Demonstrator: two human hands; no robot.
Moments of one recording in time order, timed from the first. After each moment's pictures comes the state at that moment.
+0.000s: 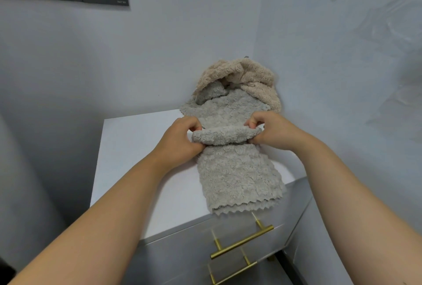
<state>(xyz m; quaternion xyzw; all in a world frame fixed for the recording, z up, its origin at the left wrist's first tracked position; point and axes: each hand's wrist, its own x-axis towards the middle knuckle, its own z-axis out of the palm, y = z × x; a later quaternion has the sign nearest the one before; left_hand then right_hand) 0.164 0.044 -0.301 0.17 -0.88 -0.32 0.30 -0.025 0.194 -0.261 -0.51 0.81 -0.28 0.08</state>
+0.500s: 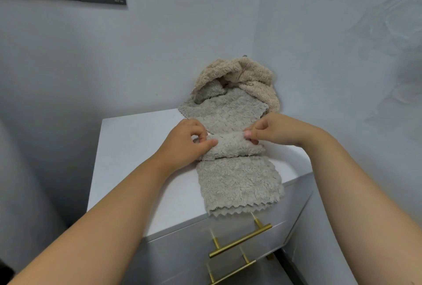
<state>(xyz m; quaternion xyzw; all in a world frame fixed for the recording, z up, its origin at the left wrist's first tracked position) 0.162 0.056 -0.299 0.18 -0.88 -0.34 0.28 -0.021 0.210 -0.242 -0.52 0.81 -0.21 0.19</state>
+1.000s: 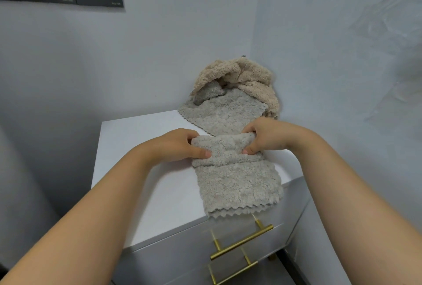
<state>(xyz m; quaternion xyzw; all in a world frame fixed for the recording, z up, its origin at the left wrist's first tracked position) 0.172 0.045 -0.272 0.23 -0.89 -0.39 0.03 -0.010 0.195 -0.246 -0.53 0.82 -0.15 0.19</state>
